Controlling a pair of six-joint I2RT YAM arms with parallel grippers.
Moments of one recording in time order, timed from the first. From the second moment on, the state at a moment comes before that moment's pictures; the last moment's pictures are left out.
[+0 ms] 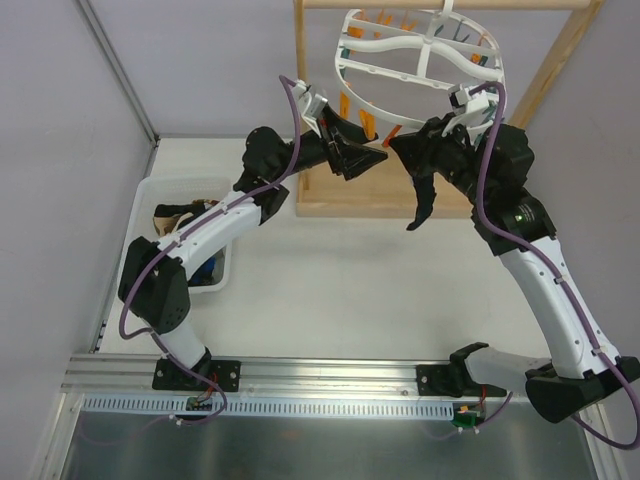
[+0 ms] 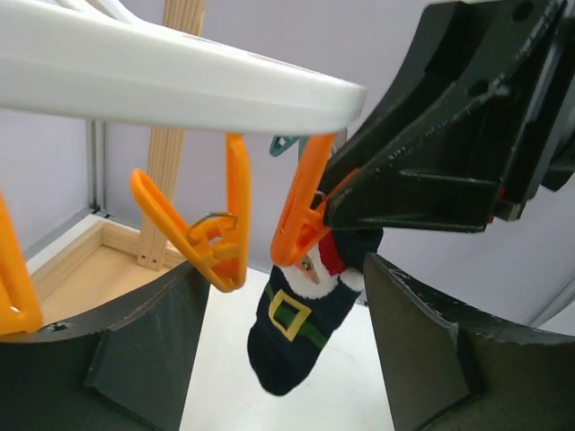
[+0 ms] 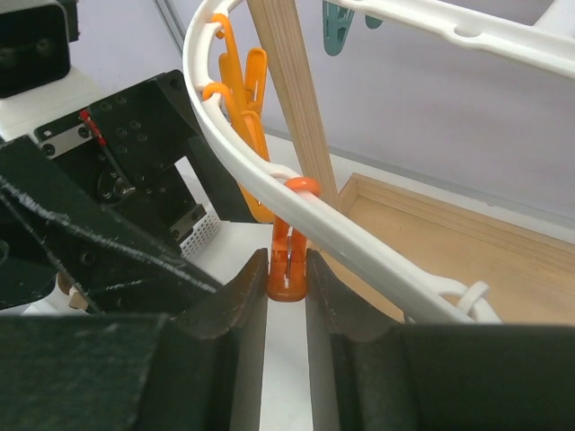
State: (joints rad) left arm -0.61 1.66 1.41 0.68 0.68 -0.55; right arm 0.44 1.17 1.47 -0.32 -0.21 0.21
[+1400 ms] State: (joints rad) left arm -0.65 1.87 1.47 1.08 0.66 -0.89; right arm 0.38 1.15 1.47 -0.38 -0.22 0.35
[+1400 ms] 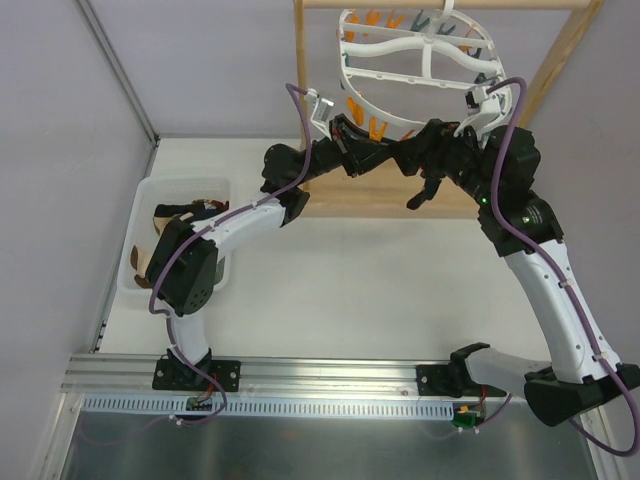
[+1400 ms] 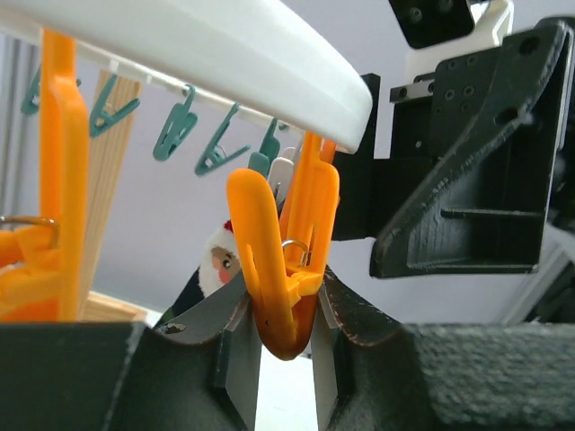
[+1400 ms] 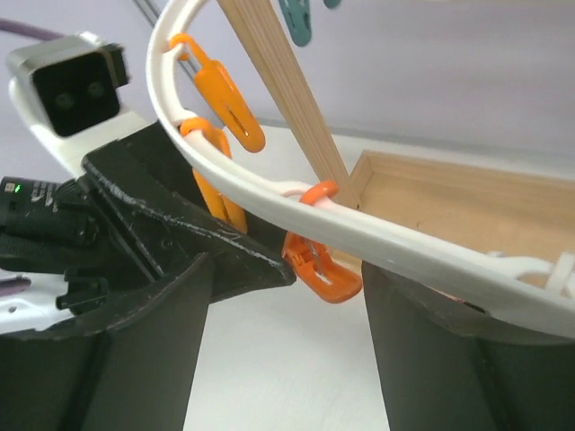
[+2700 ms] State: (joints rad) left arm -0.75 1.81 1.42 1.05 0.68 -0.46; right arm 0.37 1.10 1.46 -0.39 -0.08 0.43
